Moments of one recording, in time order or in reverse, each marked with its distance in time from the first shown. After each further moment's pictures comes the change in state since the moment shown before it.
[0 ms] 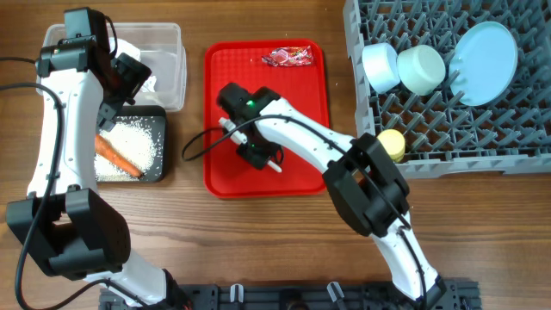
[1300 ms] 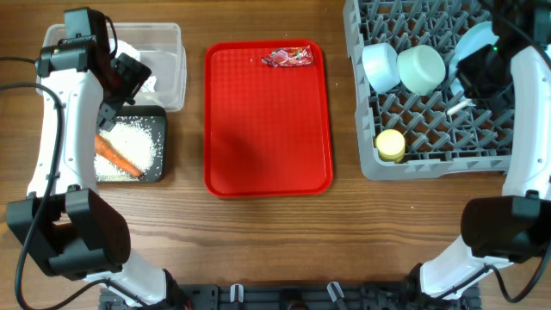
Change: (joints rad) left arm 0.000 0.000 0.000 0.000 0.000 0.000; right arm -0.926 -0.456 0.210 -0.537 0.212 1.073
